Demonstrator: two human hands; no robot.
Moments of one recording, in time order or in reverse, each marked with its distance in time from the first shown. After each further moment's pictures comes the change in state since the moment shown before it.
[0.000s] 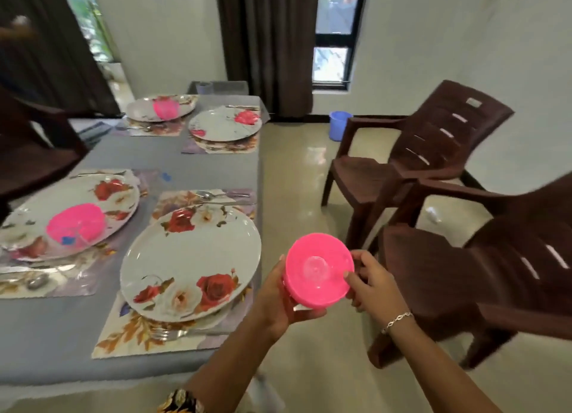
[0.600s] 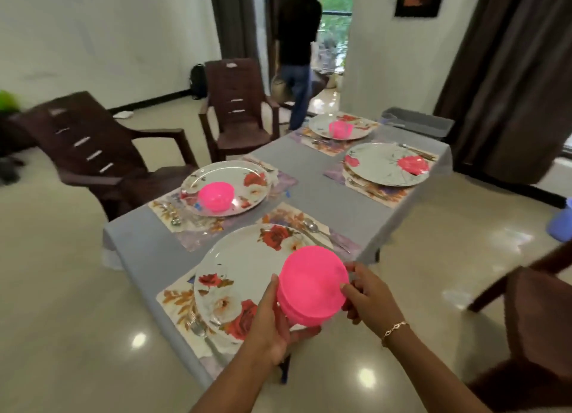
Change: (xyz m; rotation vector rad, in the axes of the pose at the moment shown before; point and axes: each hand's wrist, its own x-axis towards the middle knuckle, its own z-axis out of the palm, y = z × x) left_hand 0.057 0.066 0.008 -0.563 0.670 0.453; right_hand 0.210 -0.069 0.058 -0.010 -0.779 -0.340
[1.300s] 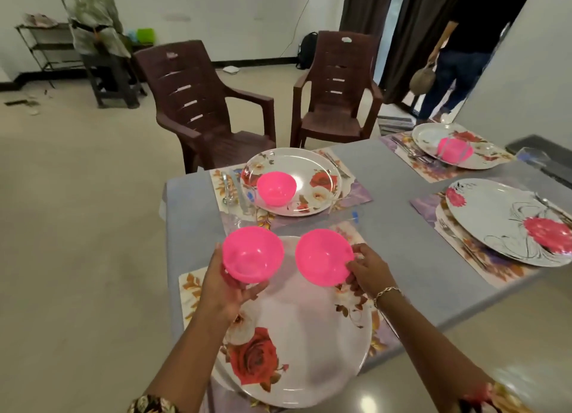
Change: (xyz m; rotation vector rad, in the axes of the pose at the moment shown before) left_hand 0.083 0.102 -0.071 -0.466 0.354 0.376; right_hand 0.221 -0.004 0.062 -0.208 -0.306 0.028
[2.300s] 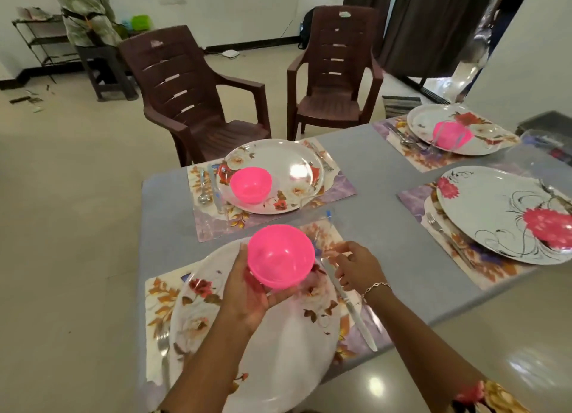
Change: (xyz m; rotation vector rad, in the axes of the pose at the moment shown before) left_hand -0.007 -0.065 0.087 0.021 -0.033 -0.077; right_hand 0.041 0.030 -0.042 0.030 -0.055 0.015
